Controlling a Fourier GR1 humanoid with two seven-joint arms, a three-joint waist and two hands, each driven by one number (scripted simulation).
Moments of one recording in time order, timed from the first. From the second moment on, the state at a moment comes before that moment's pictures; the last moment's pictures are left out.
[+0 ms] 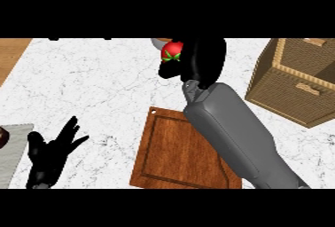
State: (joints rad) left arm 0.10 0.29 -0.07 -1.51 0.17 0.09 0.25; right arm -0.96 -0.01 0.33 -1.27 1.01 -0.31 1.09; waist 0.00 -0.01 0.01
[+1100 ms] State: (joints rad) left arm 0.11 0.29 -0.05 -1.50 0.17 0.08 0.25; right arm -1.14 -0.21 -0.13 -1.34 1.15 -0.14 1.10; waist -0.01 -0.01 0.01
